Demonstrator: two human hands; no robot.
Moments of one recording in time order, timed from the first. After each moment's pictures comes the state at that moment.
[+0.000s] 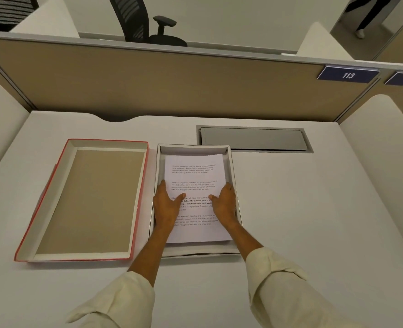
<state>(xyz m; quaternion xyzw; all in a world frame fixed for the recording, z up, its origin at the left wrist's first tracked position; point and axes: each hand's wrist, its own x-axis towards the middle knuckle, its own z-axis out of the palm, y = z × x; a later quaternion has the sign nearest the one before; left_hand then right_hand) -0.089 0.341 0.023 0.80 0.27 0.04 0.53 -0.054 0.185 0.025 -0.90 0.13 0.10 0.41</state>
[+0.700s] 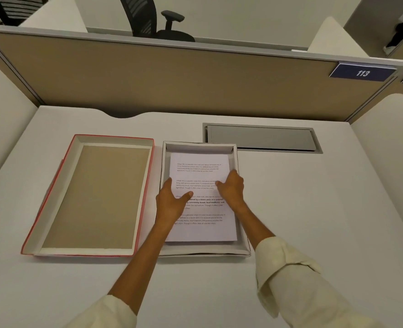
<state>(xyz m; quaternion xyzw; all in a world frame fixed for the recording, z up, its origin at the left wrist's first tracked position) -0.100 0.343 0.074 0.78 0.28 -0.03 0.55 -0.012 0.186 0.051 -0.90 0.12 0.10 0.40</state>
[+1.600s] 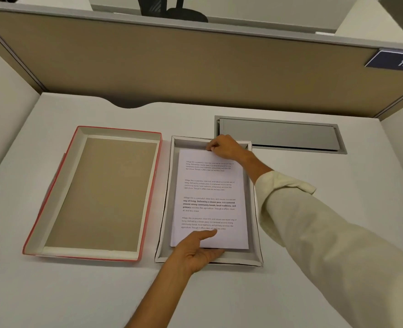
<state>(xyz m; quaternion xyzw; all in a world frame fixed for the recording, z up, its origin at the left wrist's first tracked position) -0.152 0.305 0.072 0.17 0.49 -0.27 0.81 0.127 0.229 0.058 -0.92 -0.20 0.25 0.22</state>
